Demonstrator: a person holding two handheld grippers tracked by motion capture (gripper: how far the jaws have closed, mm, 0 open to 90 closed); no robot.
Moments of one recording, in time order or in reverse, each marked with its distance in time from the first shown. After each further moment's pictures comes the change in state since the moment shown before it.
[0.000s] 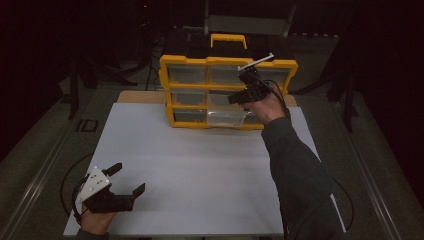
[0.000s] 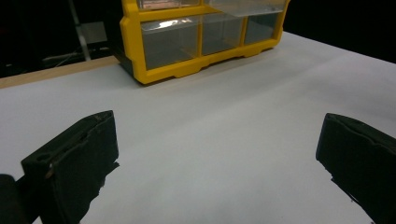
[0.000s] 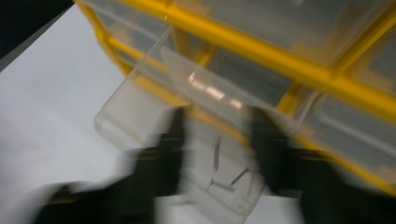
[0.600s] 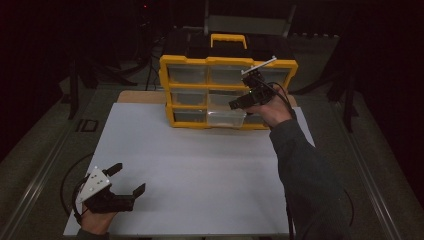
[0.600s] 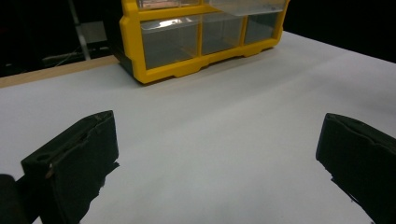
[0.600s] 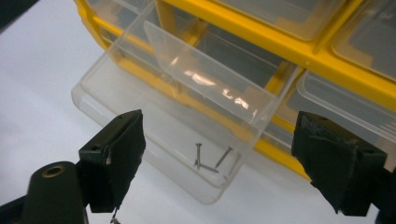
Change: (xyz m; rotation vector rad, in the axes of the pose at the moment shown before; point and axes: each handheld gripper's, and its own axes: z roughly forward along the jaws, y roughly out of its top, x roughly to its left) left arm 0.000 0.000 0.001 0.001 0.000 -0.001; right arm -0.008 -0.010 -0.003 0.048 -0.013 -0.023
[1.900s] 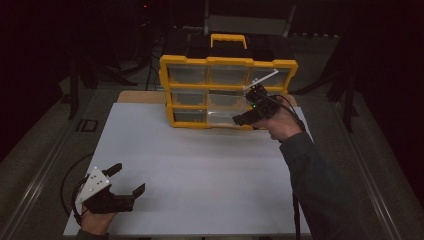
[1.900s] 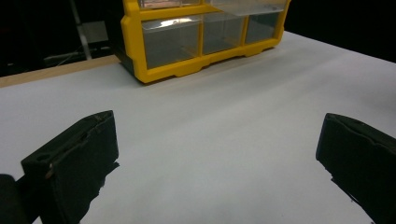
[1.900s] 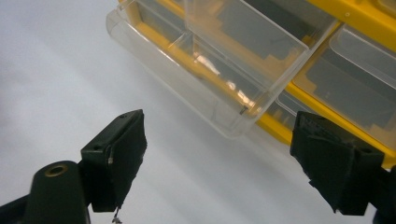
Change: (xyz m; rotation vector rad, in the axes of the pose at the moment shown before) left arm -0.001 0.000 -0.001 0.000 0.004 -0.003; right arm 0.012 -0.032 -0.014 0.028 0.025 -0.130
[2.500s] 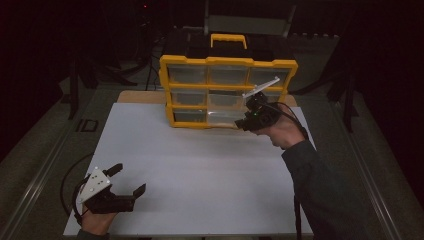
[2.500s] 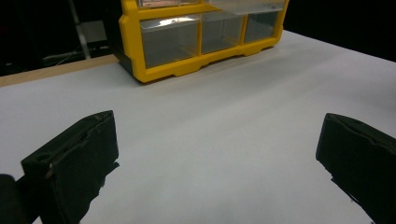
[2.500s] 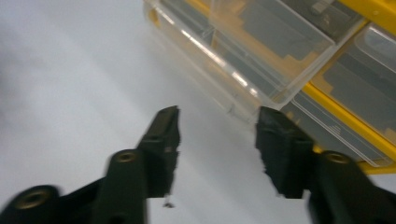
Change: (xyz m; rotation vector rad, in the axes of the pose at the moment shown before) left arm -0.001 0.000 0.001 0.002 -0.003 0.003; right arm 0.013 -0.015 -0.008 -0.031 0.031 -0.070
